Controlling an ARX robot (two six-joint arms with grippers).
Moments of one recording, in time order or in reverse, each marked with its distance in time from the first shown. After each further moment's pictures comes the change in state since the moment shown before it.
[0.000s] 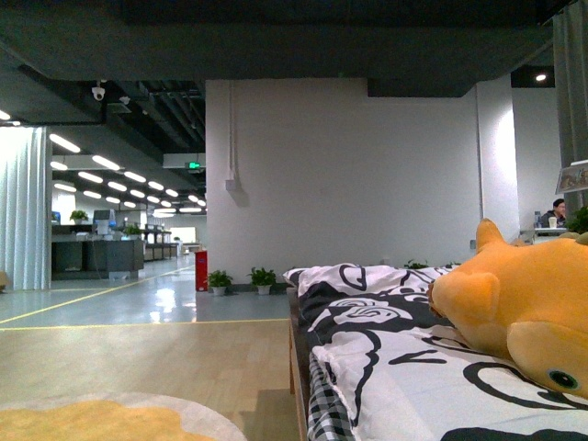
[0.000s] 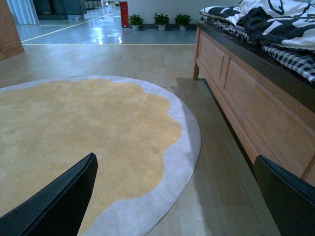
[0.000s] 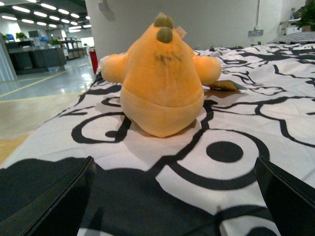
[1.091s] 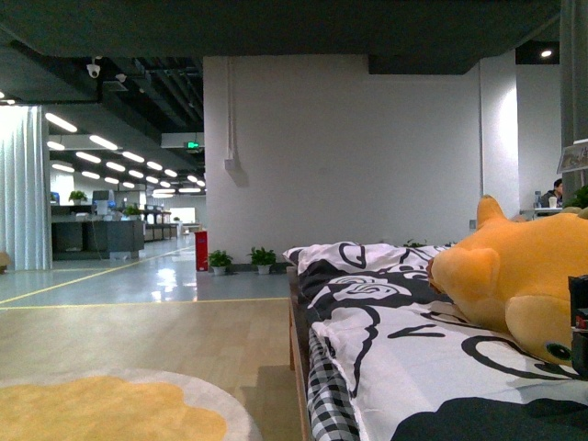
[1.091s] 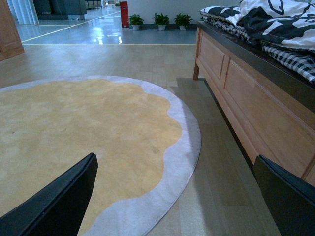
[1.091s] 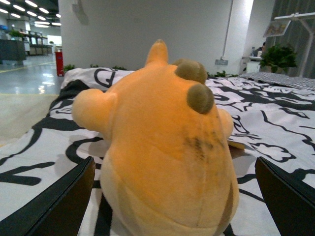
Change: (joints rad) left arm 0.000 0.000 0.000 0.000 0.000 0.000; right arm 0.060 0.629 0.381 0.290 0.223 -0.226
